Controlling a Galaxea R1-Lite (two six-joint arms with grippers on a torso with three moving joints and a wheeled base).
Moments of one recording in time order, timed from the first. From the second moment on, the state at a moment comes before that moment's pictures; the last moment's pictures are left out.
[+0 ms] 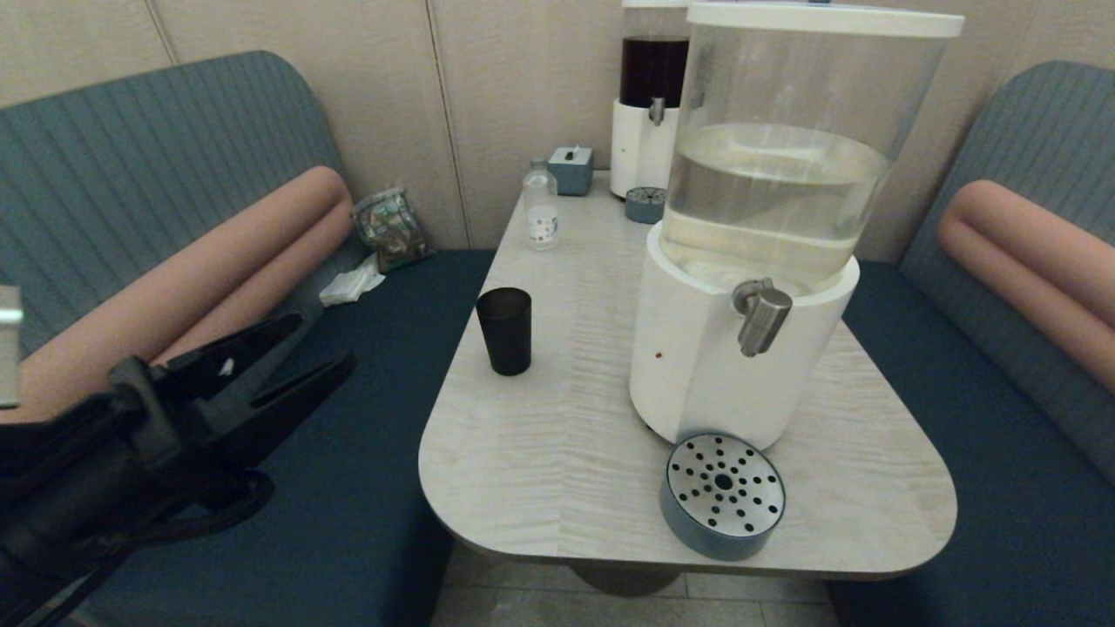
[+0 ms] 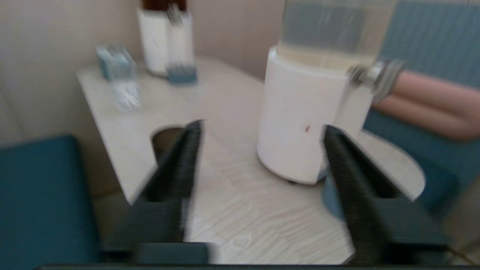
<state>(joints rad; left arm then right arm) -0.17 1.30 -0.16 -1.49 -0.48 -0.15 0.00 0.00 -0.02 0.07 0.04 -0.09</state>
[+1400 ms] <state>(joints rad) 0.00 0.00 -0.01 -0.09 0.07 -0.04 0.00 0.00 -0.02 0.07 0.04 -0.09</state>
